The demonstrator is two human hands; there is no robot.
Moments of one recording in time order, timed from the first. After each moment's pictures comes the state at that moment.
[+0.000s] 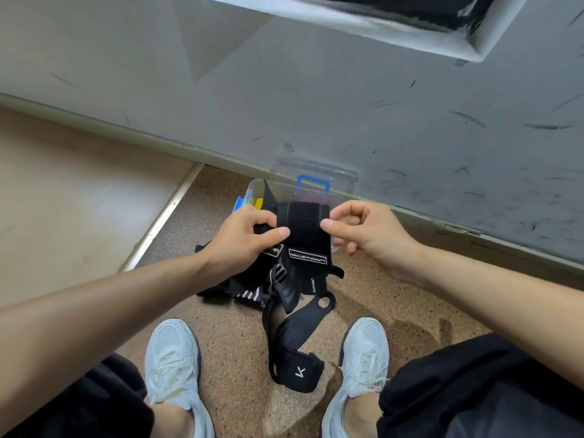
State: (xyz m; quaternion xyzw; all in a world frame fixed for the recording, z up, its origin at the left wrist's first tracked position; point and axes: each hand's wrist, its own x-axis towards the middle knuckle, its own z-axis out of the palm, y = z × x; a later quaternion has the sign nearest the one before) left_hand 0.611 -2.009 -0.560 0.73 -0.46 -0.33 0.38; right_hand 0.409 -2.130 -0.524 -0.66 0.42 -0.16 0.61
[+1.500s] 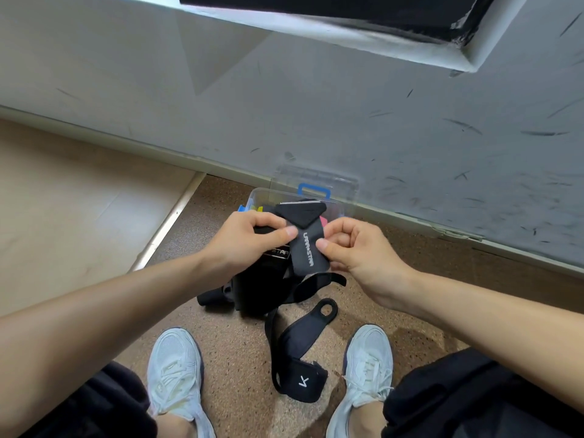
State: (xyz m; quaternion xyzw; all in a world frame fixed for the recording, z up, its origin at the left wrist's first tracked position) left_hand 0.610 -2.009 -0.539 0.66 -0.38 -0.44 0.48; right_hand 0.417 -2.097 -0.522 -0.61 0.40 -0.19 0.66
